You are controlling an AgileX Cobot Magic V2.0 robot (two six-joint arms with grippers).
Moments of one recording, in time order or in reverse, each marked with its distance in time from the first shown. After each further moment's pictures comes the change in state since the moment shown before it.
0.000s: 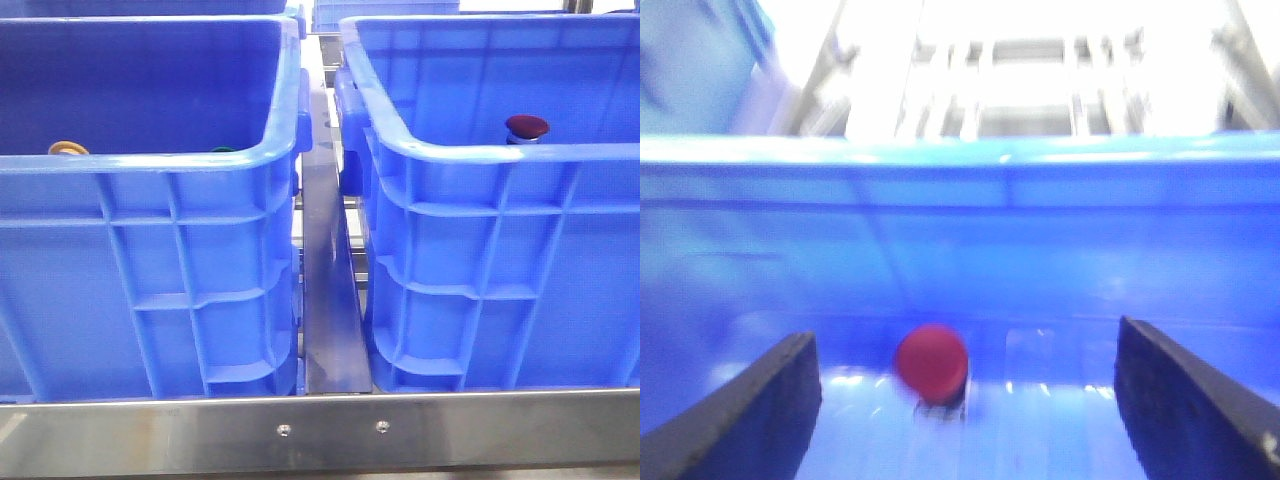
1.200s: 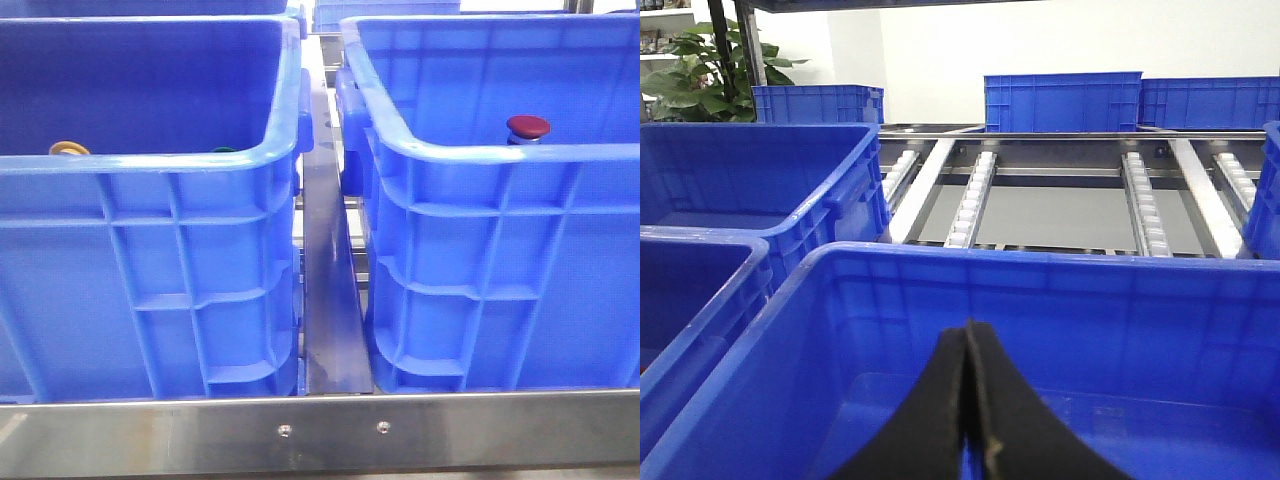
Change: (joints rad) left arm 0.000 0.000 0.000 -0.006 0.000 0.000; right arm 0.000 -0.649 0.288 -0.004 0.056 0.000
